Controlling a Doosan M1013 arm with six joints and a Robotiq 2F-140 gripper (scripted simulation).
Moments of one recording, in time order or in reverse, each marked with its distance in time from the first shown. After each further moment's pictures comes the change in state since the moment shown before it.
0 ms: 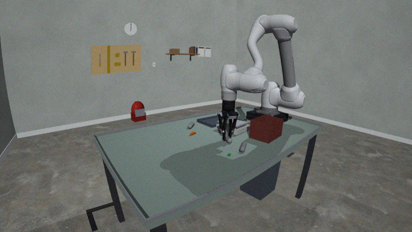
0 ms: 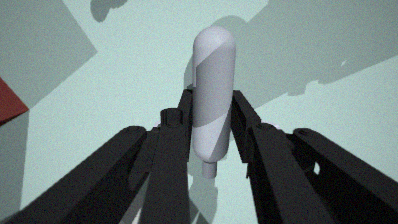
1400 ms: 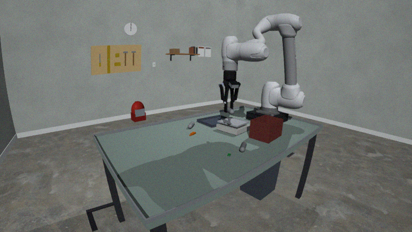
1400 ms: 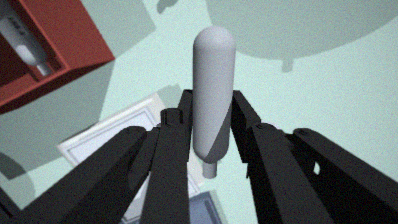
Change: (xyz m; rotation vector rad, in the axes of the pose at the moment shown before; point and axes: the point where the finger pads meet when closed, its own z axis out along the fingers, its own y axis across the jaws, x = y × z) arm -0.019 -0.009 -0.171 0.000 -0.002 -0.055
